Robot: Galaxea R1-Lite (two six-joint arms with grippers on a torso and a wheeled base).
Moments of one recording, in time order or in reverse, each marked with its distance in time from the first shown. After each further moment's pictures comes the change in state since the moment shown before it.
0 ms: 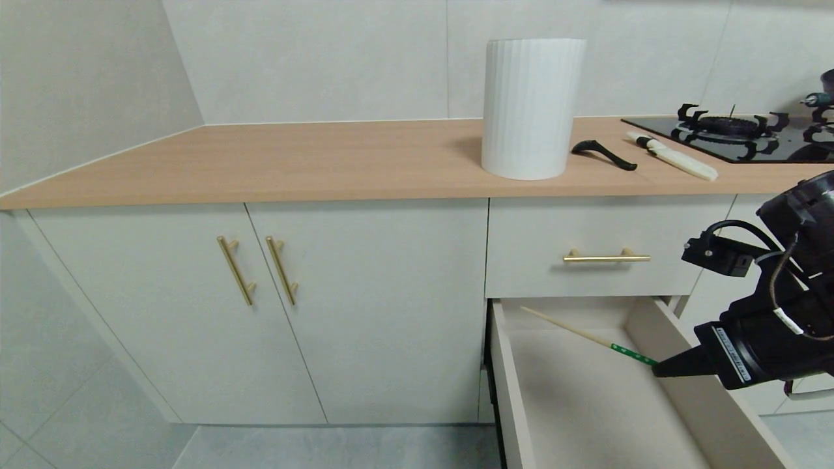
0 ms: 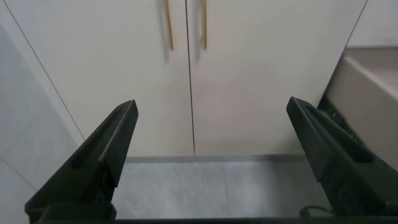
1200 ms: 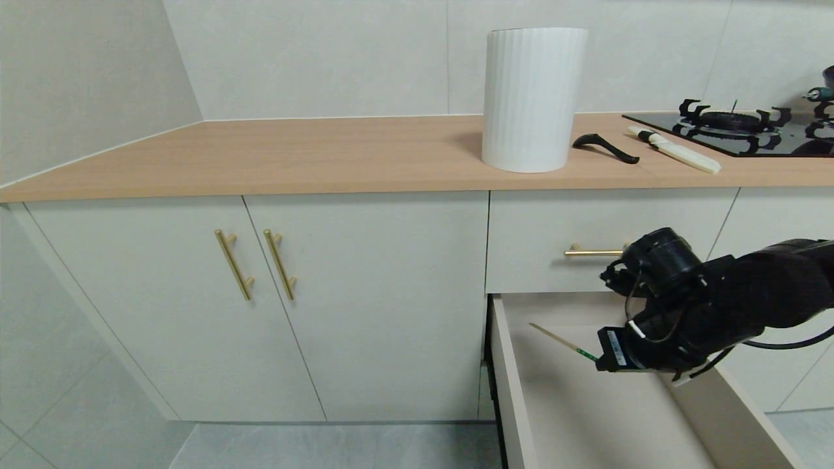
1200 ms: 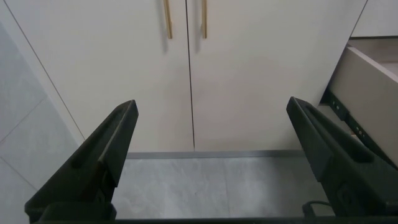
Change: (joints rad) left arm 0.000 0.000 -0.001 0.001 0.000 0.000; right arm 0.024 0.395 0.000 -0.287 -0.207 0.148
